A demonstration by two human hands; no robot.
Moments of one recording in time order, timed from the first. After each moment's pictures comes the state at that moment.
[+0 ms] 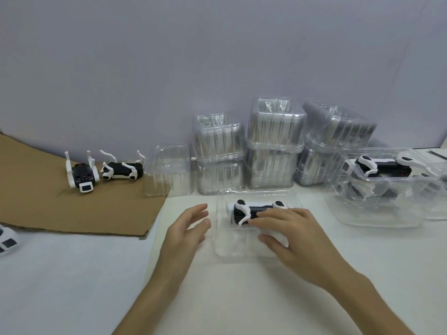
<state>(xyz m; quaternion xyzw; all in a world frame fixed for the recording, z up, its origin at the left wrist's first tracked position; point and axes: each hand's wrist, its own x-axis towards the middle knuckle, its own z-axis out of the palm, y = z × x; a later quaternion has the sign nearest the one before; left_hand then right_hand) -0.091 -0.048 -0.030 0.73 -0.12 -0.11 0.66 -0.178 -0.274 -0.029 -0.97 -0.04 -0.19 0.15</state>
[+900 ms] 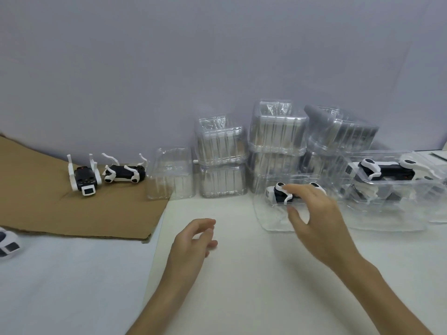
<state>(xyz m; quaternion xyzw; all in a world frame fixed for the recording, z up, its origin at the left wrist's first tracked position) -0.083 -0.054 -0.046 0.76 -0.11 -0.11 0.63 -0.163 -0.295 -0.021 -0.91 0.07 -0.33 0.23</state>
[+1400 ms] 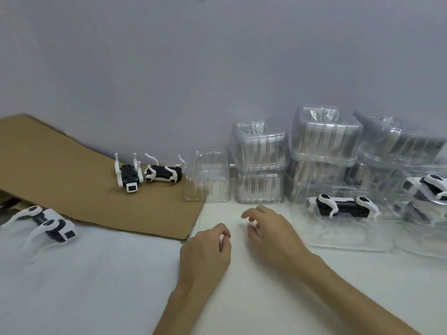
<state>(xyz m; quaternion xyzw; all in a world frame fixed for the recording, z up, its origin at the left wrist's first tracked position) -0.055 -0.026 -0.056 0.95 -0.16 0.09 0.26 -0.064 -0.205 -0.056 -0.97 -0.03 -0.14 0.19</state>
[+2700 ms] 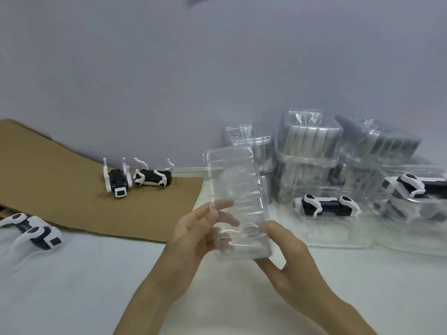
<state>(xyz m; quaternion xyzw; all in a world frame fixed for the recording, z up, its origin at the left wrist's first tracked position) -0.070 -0.013 0.000 0.55 -0.26 -0.18 0.77 -0.152 -0.204 -0.035 -0.88 -0.12 -0.26 0.39</state>
